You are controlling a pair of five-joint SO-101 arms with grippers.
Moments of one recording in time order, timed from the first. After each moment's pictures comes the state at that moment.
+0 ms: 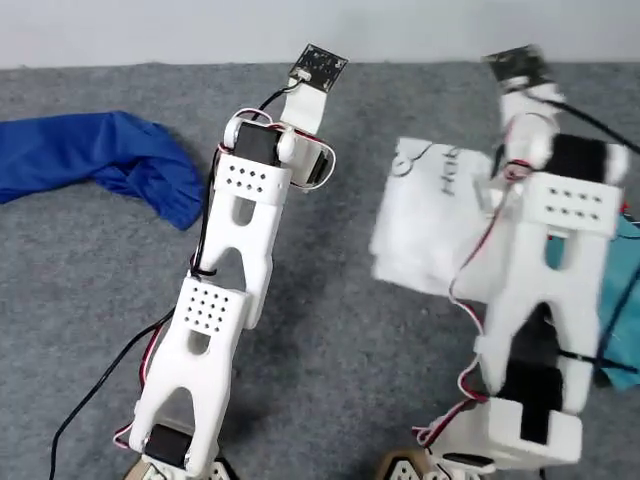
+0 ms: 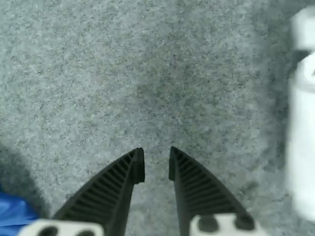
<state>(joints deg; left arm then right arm) 14.5 67.4 -92.4 99.4 -0.9 11.6 -1.2 -15.8 88.4 23.0</state>
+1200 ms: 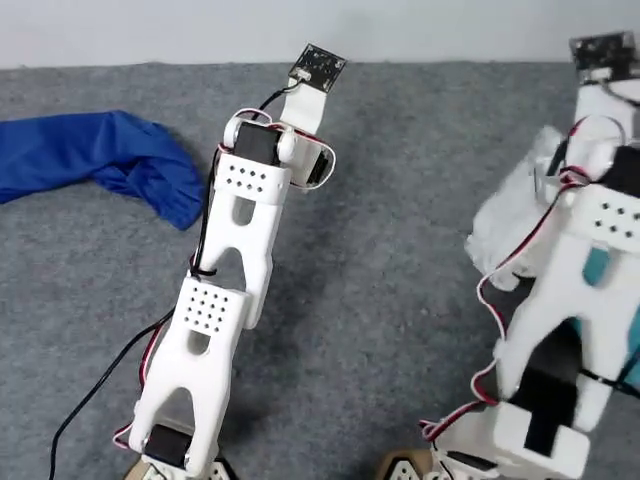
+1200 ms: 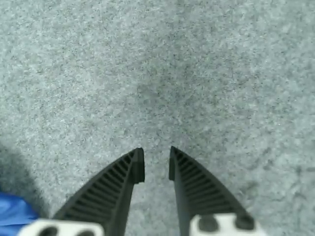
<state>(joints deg) 14.5 67.4 -91.6 99.4 -0.9 18.3 -4.0 -22.3 86.2 23.0</state>
